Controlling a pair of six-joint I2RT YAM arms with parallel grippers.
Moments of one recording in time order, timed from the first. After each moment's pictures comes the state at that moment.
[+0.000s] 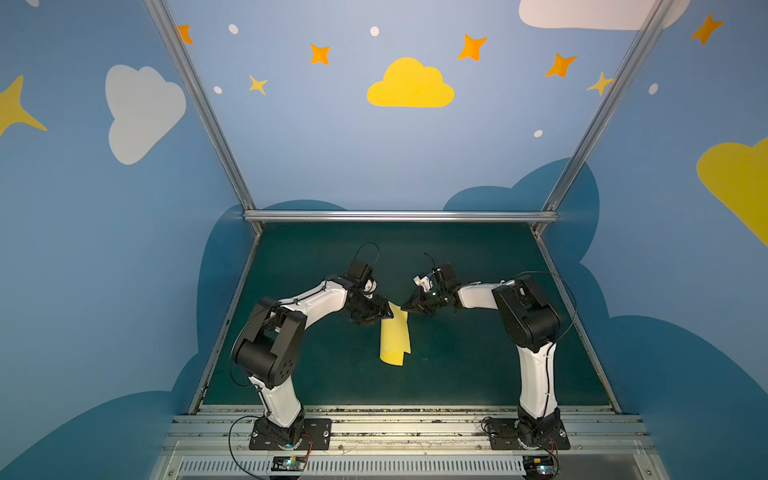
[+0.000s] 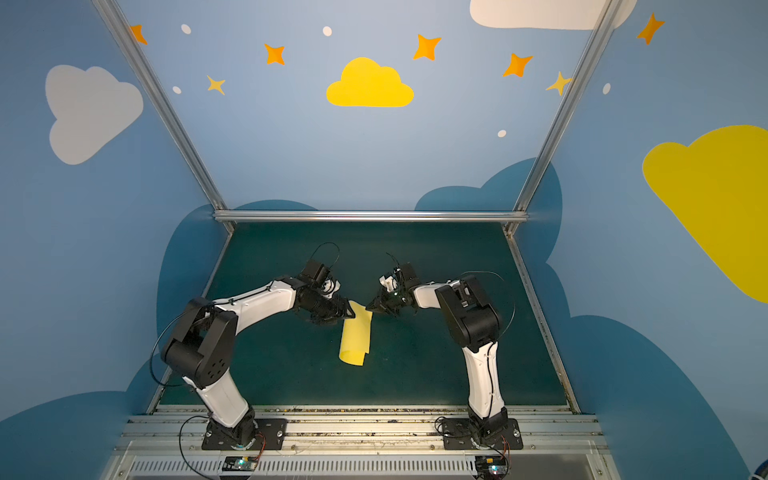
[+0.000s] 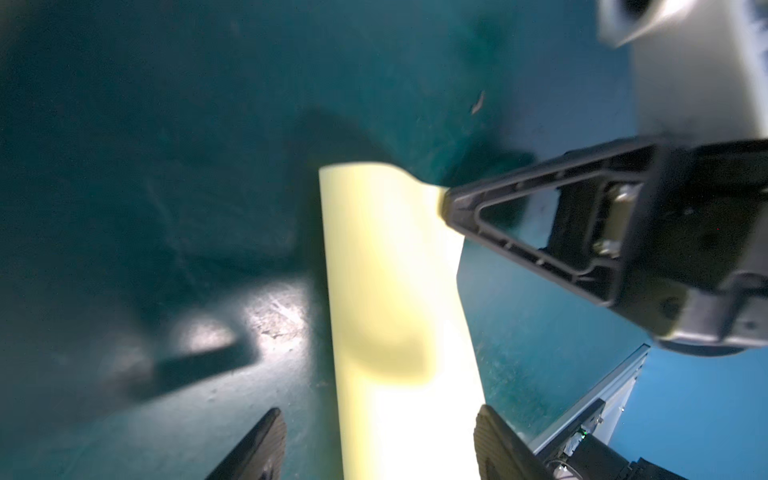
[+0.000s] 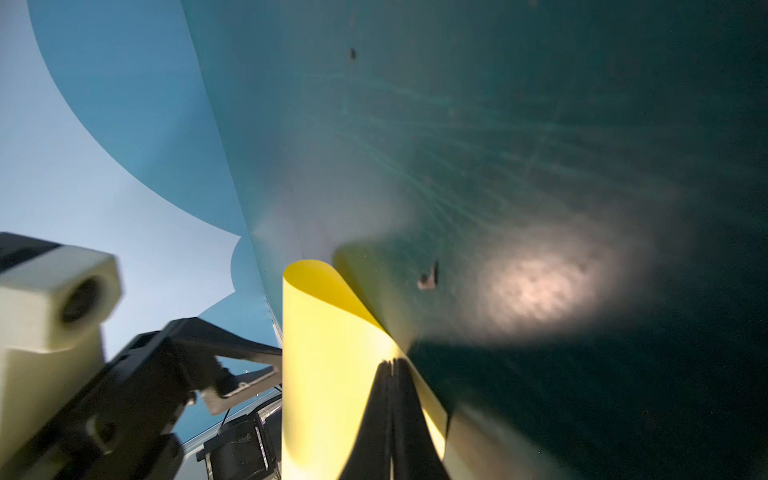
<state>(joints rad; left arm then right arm) -0.44 1.77 1.08 -0.54 0.51 -0.44 0.51 2.11 1.17 0.00 -0.76 0.81</state>
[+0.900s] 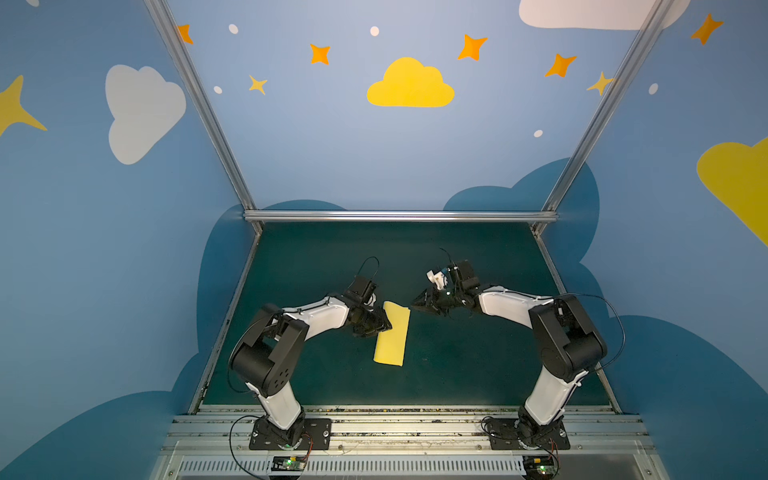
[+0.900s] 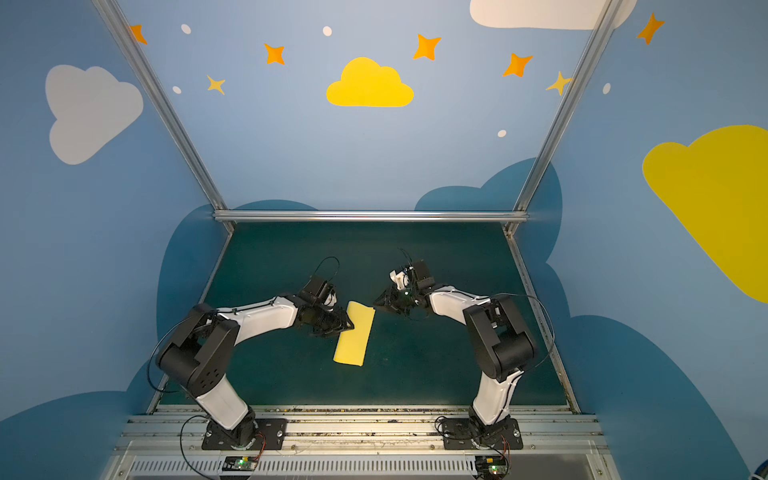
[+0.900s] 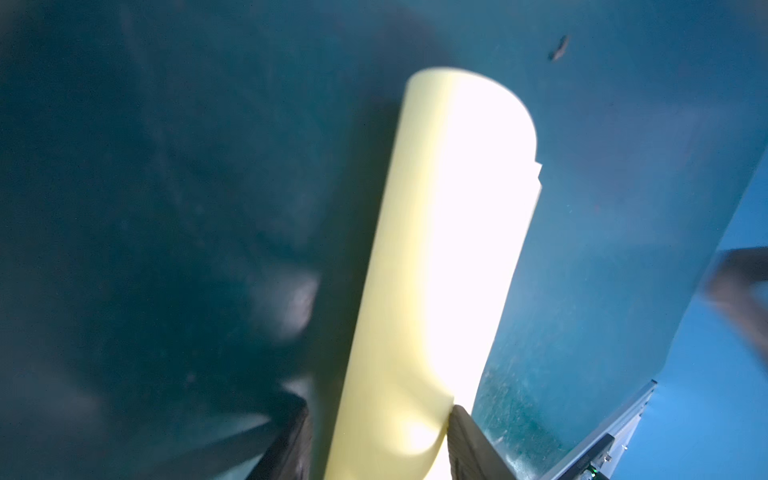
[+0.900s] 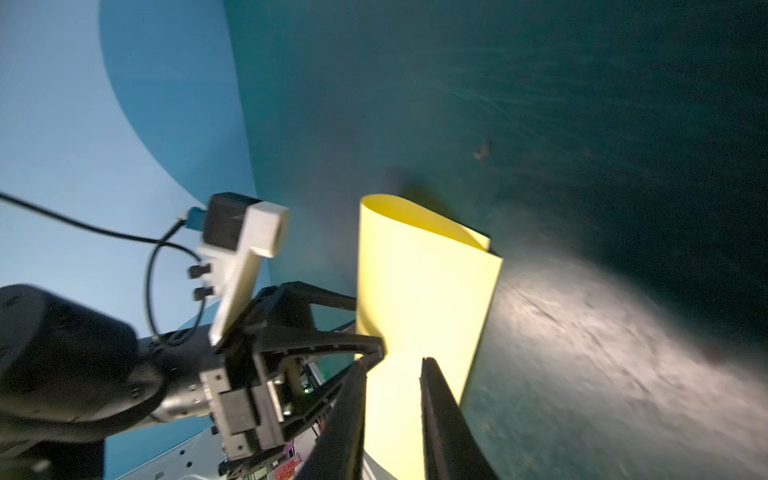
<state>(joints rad) -0.52 1.69 0.90 -0.35 0.41 -0.64 0.50 1.80 0.98 -0.09 -0.66 0.79</state>
